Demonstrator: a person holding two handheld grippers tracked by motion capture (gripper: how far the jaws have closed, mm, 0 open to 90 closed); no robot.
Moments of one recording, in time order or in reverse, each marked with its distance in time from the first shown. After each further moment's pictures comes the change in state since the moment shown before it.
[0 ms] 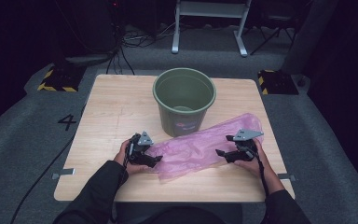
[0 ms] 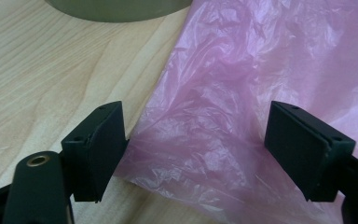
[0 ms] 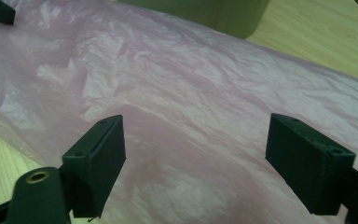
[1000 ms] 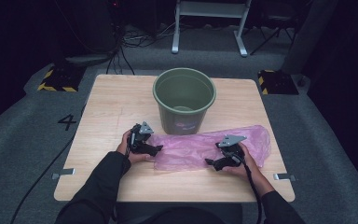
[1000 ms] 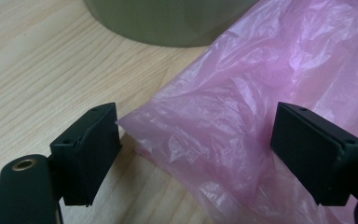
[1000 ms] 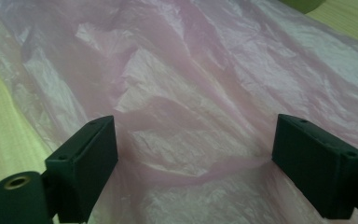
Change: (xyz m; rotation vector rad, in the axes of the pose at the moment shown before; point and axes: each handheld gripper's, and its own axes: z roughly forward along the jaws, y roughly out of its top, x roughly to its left) left arm 0.029 0.017 0.019 -0.006 0.035 -0.045; right arm 0.028 0.001 0.031 0.104 0.055 -0.001
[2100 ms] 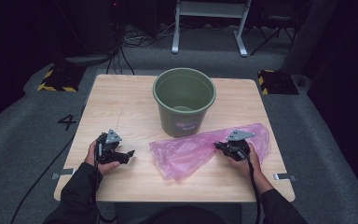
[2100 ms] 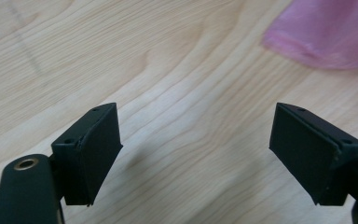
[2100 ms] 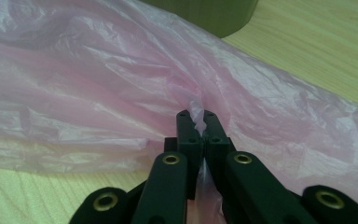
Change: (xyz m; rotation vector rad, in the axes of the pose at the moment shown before) left arm 0.025 -0.067 -0.083 -0.002 0.181 -0.129; right arm -0.020 -0.003 -0.011 -0.092 -0.114 0.070
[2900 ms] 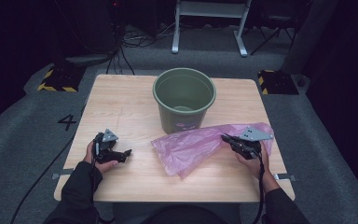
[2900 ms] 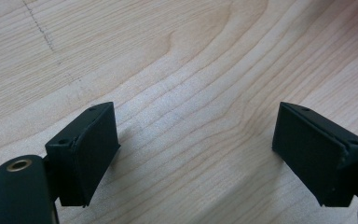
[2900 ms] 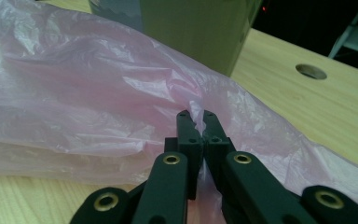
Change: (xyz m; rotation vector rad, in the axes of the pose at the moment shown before) left arm 0.011 -0.008 0.008 0.004 -0.007 -0.031; right arm -0.003 0.013 -0.044 -0.230 -0.028 -0.061
